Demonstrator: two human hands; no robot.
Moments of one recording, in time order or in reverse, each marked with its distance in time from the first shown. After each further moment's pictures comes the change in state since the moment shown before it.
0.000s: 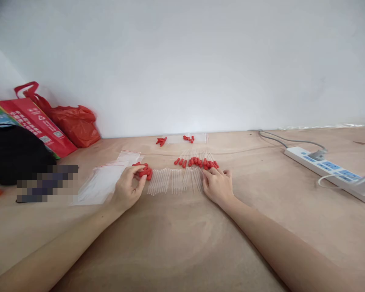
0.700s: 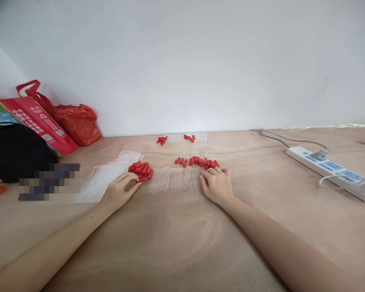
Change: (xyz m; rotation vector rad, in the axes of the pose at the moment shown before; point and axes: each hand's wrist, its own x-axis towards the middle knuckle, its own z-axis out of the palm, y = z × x) left_hand -0.020 -0.036 -0.019 0.057 -0.258 0.050; right_hand 0.001 0.000 -0.001 0.054 -0.097 -0.053
